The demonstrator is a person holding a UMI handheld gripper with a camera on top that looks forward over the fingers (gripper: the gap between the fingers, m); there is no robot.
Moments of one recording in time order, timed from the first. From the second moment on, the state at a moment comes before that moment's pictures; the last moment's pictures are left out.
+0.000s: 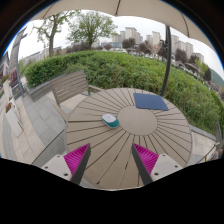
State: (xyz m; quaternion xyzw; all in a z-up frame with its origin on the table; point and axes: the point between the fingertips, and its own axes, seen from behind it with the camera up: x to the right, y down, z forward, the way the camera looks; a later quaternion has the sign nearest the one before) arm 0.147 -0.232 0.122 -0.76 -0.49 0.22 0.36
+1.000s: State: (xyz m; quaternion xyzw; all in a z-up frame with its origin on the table) arm -0.060 -0.105 -0.003 -0.75 -0.47 0.22 0.41
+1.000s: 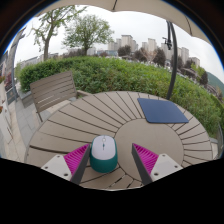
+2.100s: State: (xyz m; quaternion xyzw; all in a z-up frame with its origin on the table) arm -0.146 0.195 0.078 -0.73 -0.46 0.25 0.43
